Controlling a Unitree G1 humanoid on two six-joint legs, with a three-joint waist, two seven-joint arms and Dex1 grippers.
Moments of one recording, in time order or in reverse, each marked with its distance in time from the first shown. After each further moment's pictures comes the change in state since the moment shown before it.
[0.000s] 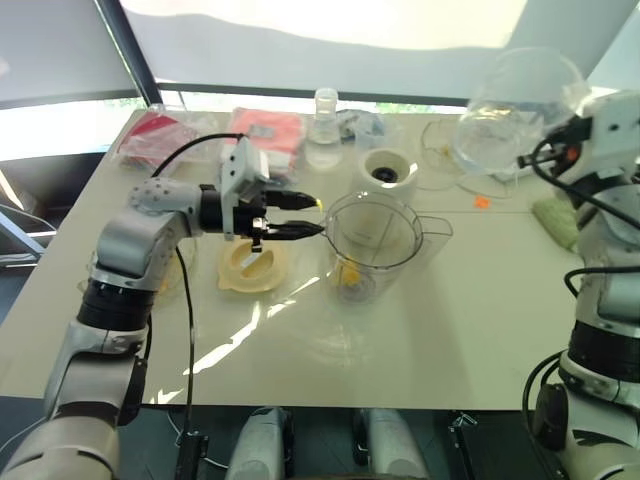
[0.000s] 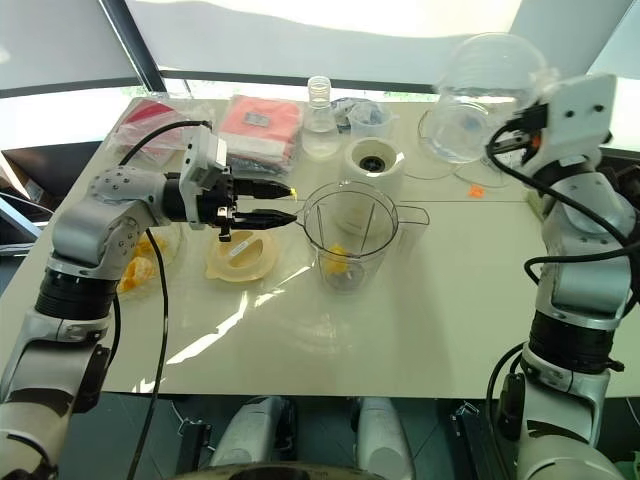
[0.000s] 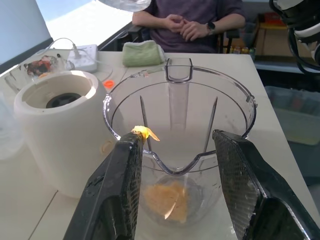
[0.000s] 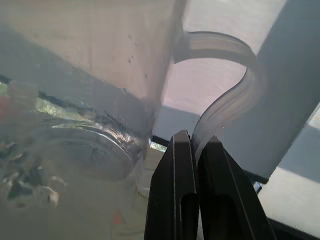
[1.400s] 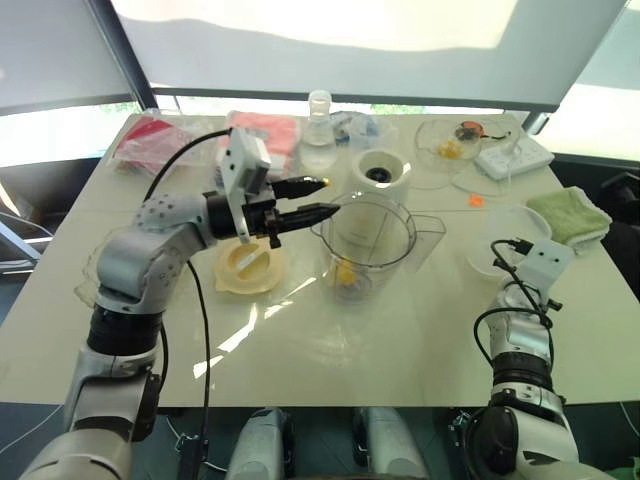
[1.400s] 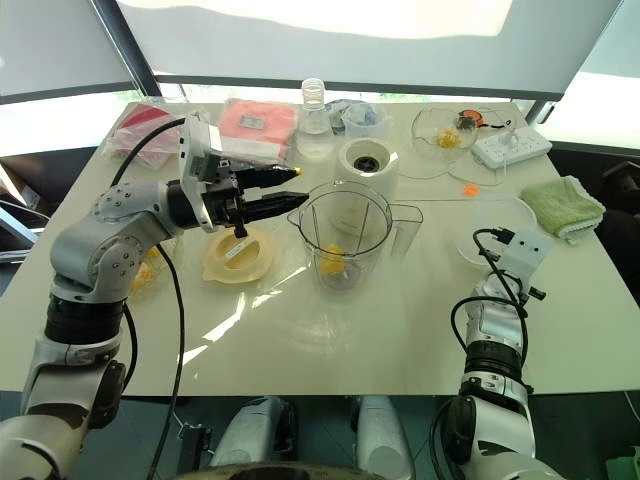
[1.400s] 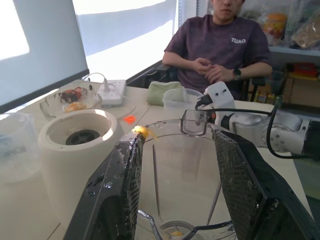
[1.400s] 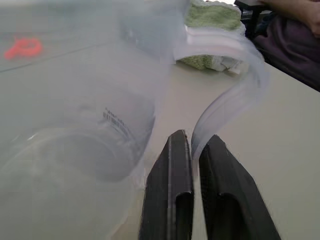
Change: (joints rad) left arm 0.091 -0.084 0.082 -0.211 -0.120 0.124 0.288; right arm 0.075 0.267 -0.004 0.787 -0.029 -0.461 -0.626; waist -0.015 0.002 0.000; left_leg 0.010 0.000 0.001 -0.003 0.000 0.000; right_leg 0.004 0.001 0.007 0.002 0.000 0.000
